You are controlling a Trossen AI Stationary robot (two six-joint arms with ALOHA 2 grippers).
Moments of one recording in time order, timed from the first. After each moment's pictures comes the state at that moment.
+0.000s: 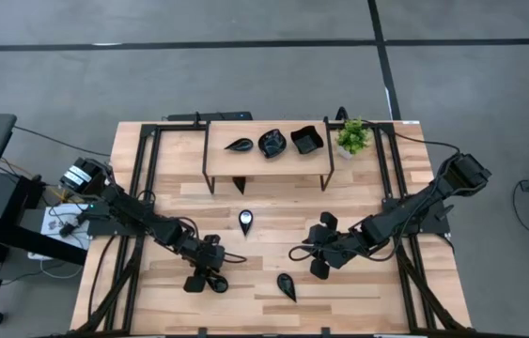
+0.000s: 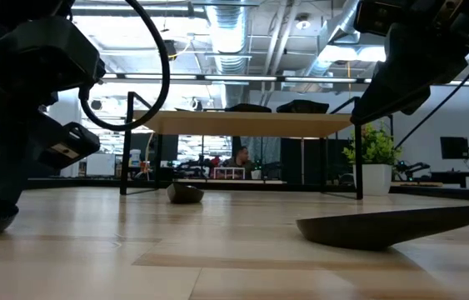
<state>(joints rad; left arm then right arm) -0.54 1.57 0.61 0.02 0.11 -0.34 0.53 1.42 0.75 -0.17 0.45 0.70</state>
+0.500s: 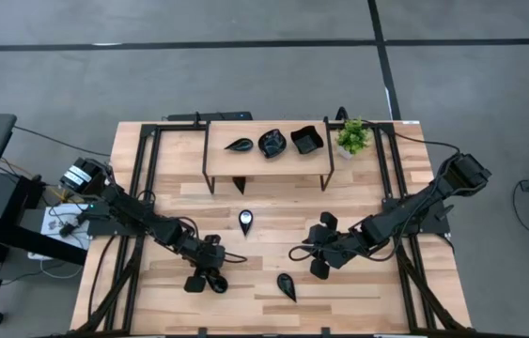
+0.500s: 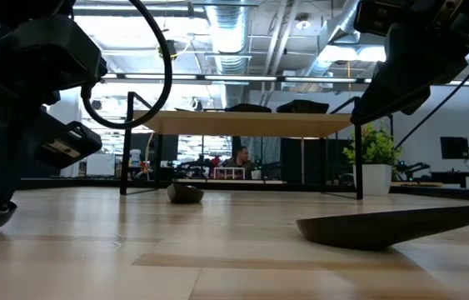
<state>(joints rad) -0.54 1.57 0.61 0.03 0.11 -0.34 0.53 1.42 0.75 -0.17 0.45 0.70</state>
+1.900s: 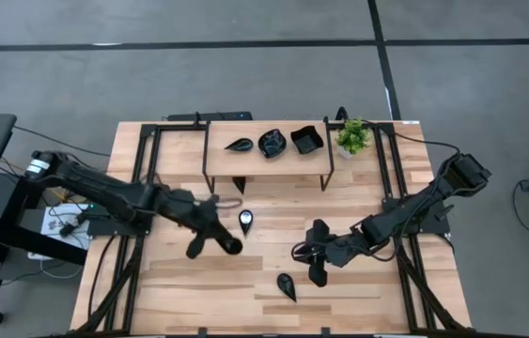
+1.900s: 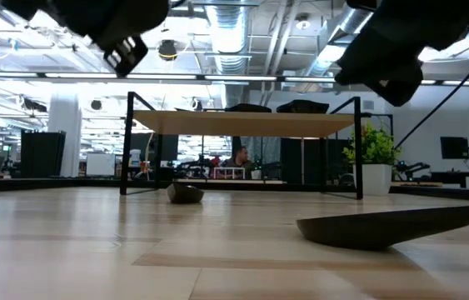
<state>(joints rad) -0.26 1.08 0.61 0.04 0.10 -0.24 0.53 1.42 0.75 0.05 0.34 0.74</state>
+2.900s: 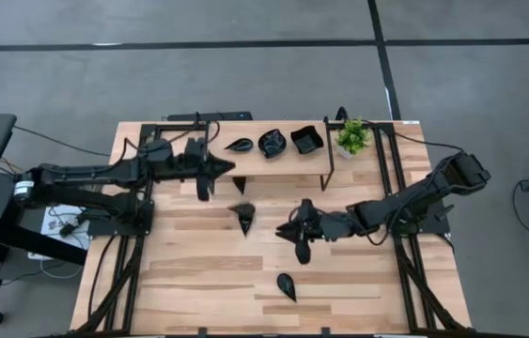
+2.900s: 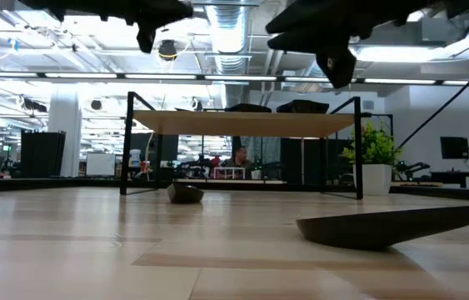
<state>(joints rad) 0.18 0.96 0.66 0.24 0.06 -0.21 0.34 1.42 0.75 0.33 0.34 0.60</state>
